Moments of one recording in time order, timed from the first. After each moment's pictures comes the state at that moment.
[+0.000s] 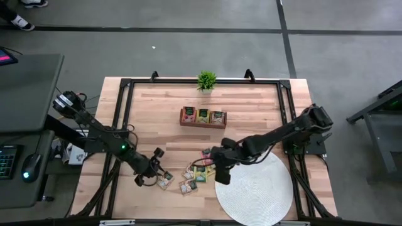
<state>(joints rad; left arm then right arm) -0.66 1.22 0.40 0.04 -0.16 0.10 0.36 1.72 1.34 -0.65 0.13 0.60</state>
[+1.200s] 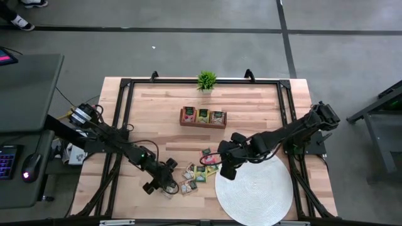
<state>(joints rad) -0.58 1.66 0.61 0.00 0.12 0.08 0.39 1.64 1.34 -0.80 0.24 0.72</state>
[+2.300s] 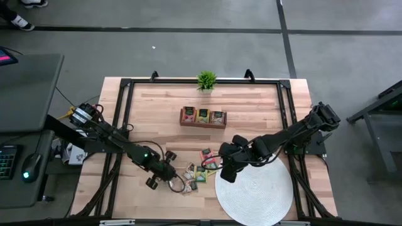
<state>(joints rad) -0.54 1.62 0.79 -0.38 -0.08 0.04 0.43 1.64 1.34 -0.80 0.28 0.79</state>
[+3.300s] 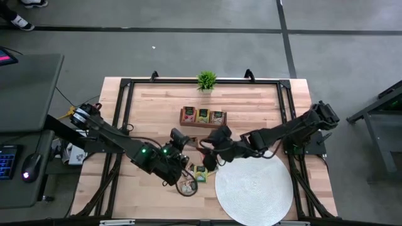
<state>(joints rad) -0.54 1.61 1.41 -0.86 -1.08 0.42 0.35 1.64 1.34 -0.27 0.52 0.65</state>
